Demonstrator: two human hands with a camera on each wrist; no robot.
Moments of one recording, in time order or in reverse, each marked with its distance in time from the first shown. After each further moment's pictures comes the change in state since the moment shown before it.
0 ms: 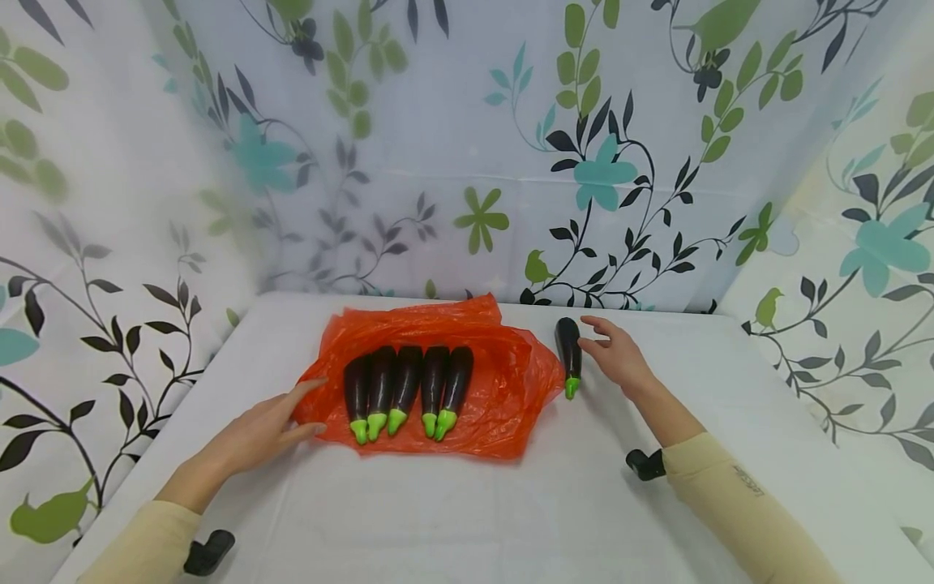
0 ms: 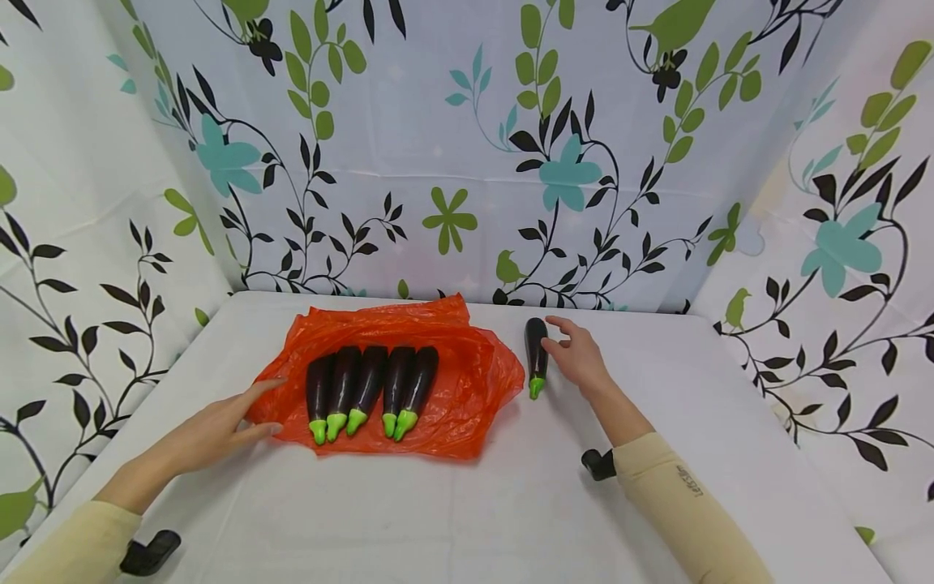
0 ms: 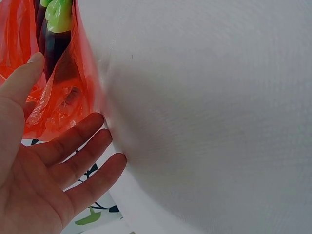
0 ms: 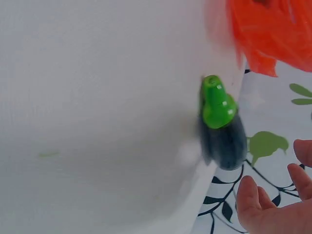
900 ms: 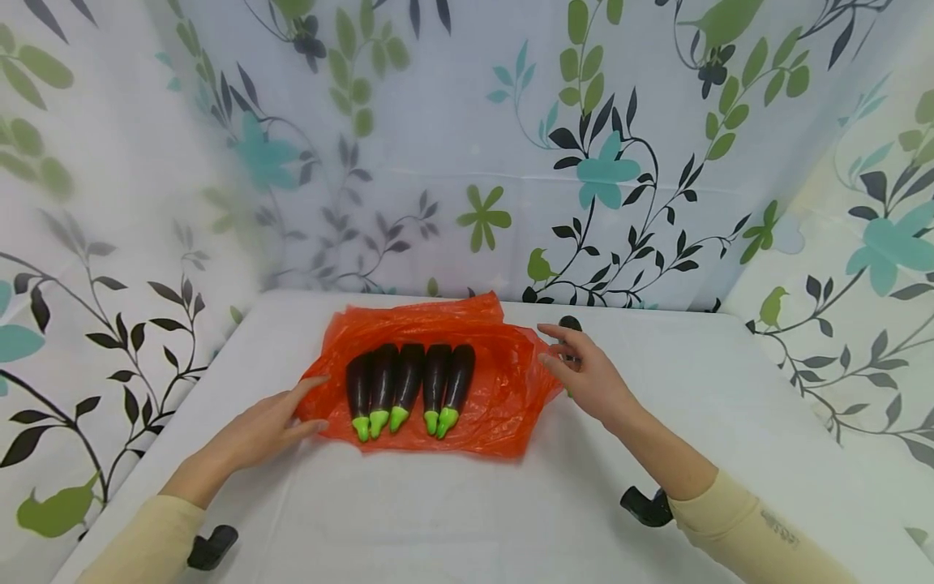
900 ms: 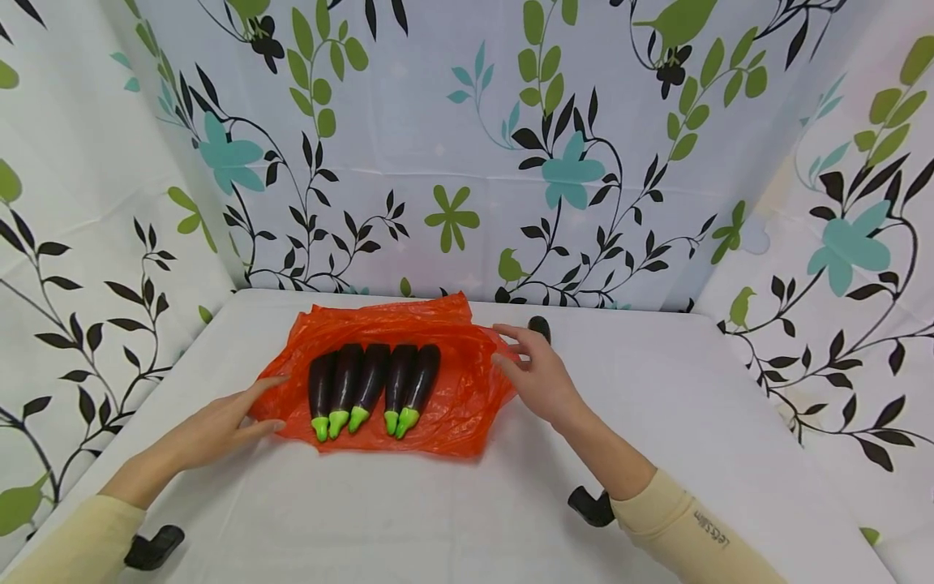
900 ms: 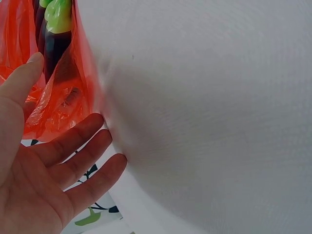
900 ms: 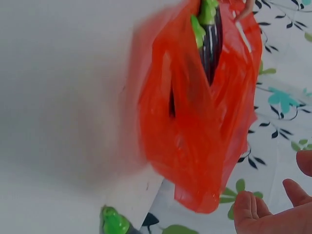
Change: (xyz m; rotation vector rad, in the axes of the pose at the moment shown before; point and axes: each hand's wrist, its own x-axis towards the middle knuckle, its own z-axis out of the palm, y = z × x) left_hand 0.000 0.000 0.001 -0.012 0.011 0.011; right_hand -0.074 -0.074 0.028 0.117 -0.088 -0.188
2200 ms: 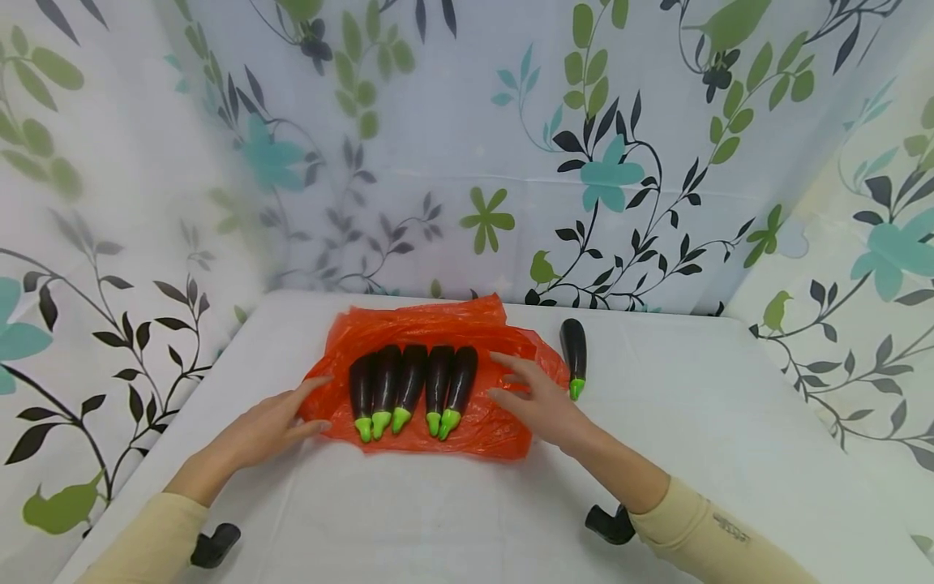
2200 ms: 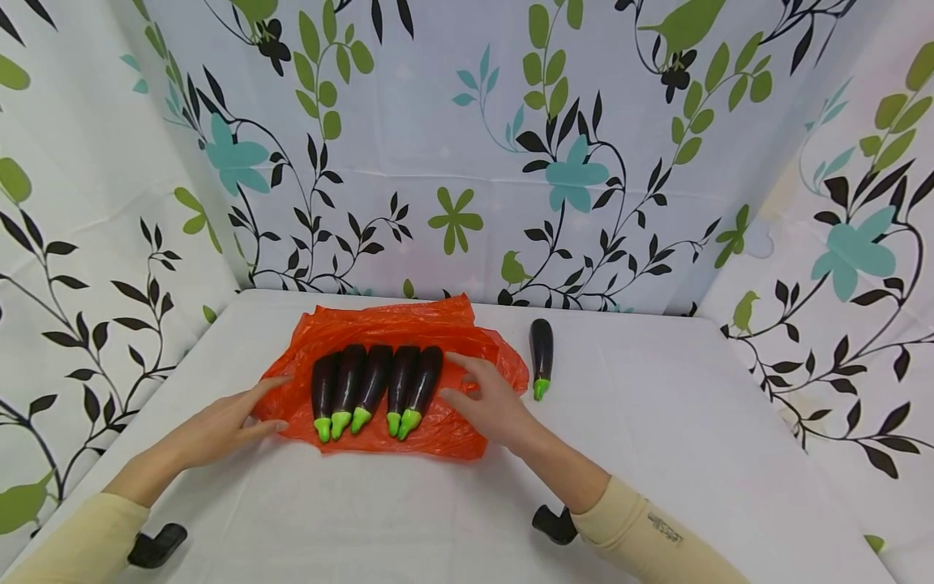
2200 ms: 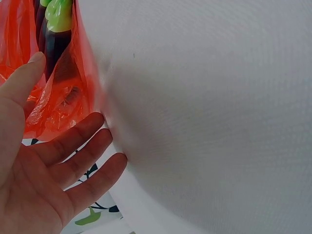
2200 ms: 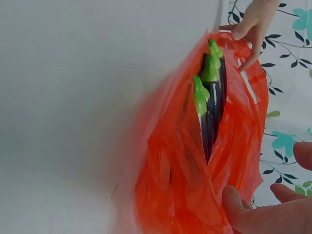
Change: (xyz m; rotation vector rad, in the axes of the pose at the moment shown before) left_hand 0.000 0.000 -0.001 -0.008 -0.016 -0.010; right_hand -0.006 -0.011 0.058 0.072 -0.169 0.006
